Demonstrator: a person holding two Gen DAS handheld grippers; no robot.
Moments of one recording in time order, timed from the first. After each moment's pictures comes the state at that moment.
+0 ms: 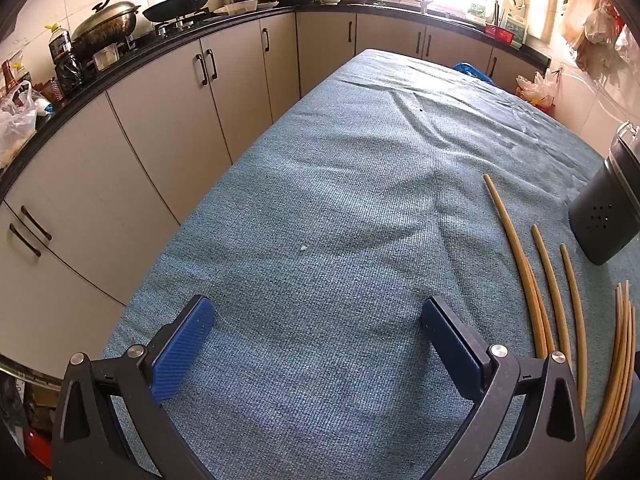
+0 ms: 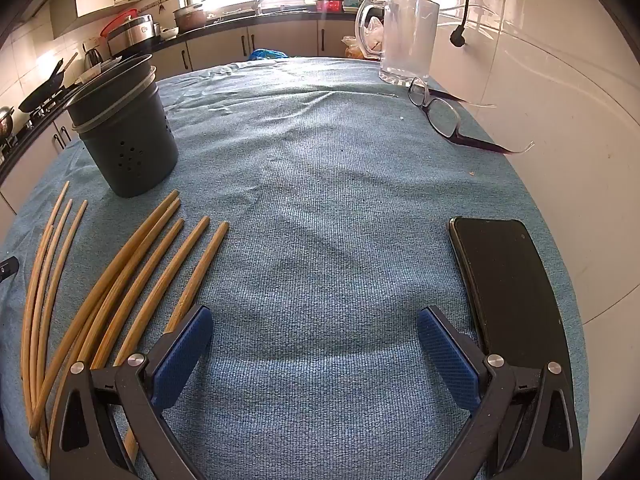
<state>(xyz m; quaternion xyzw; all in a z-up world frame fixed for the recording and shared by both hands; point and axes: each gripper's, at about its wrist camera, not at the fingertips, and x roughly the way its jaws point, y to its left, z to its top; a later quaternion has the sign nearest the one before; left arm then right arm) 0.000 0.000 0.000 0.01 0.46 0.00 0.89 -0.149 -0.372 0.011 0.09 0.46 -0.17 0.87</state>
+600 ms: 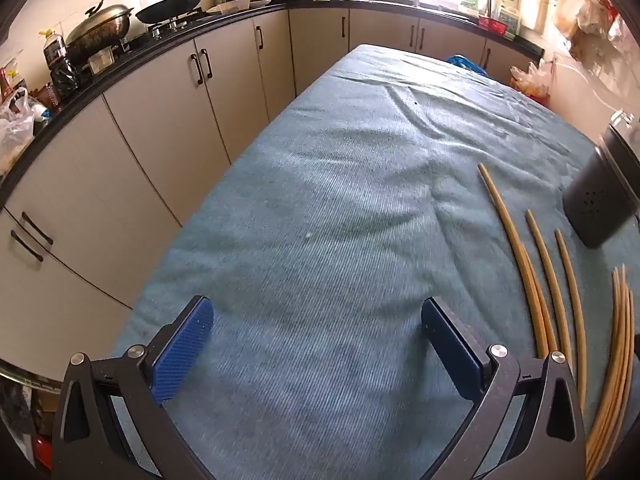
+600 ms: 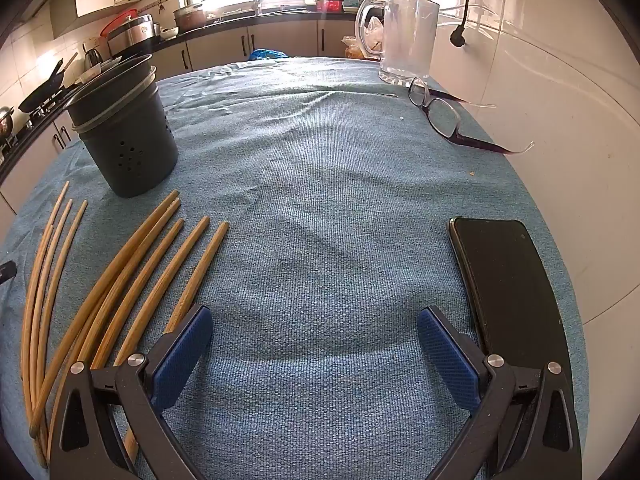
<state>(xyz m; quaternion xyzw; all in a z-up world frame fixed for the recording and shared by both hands) -0.013 0.005 0.010 0.03 0.46 -0.02 0.89 -0.149 -0.372 0.011 0.10 0.46 -0.16 0.87</state>
